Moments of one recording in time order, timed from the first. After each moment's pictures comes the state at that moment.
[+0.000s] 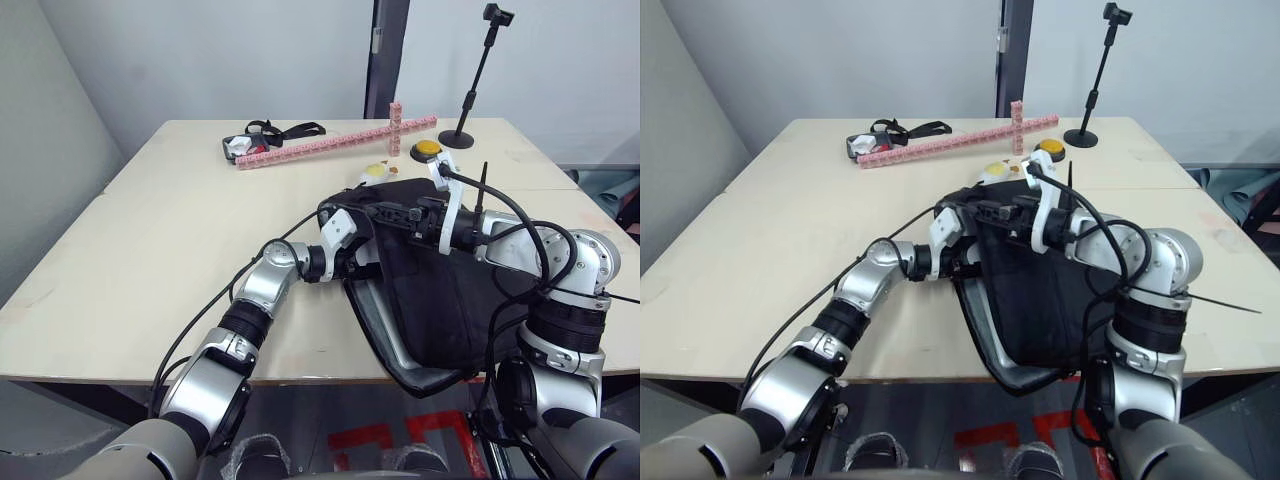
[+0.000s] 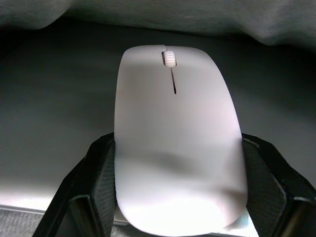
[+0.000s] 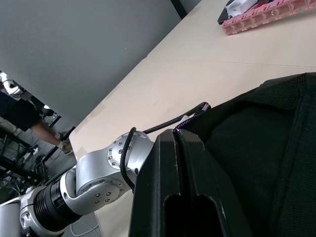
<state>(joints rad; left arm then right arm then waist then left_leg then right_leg) -0.75 0.12 -0.22 0.61 -0.15 0.13 -0.98 -0.73 -0.28 -0.39 -0.29 0.91 1.51 0.39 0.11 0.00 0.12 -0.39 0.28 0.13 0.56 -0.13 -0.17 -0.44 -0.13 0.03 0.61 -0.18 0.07</state>
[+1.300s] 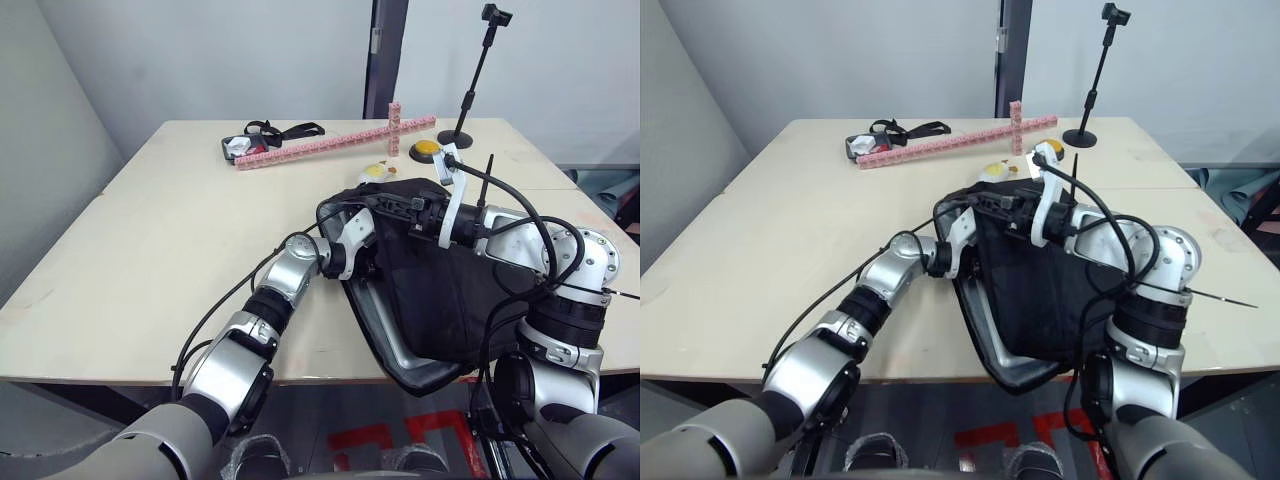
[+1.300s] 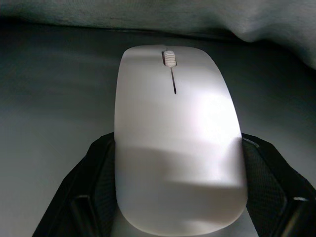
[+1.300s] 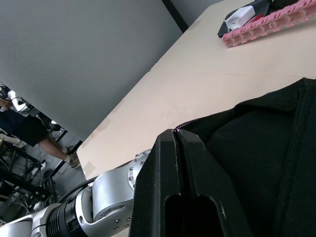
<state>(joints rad) -0.88 0.02 -0.24 0.80 -0.08 0.11 -0.98 -0.76 -0.27 -0.43 -0.25 1.07 1.50 0.24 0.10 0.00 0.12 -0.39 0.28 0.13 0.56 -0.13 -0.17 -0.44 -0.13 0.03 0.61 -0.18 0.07</state>
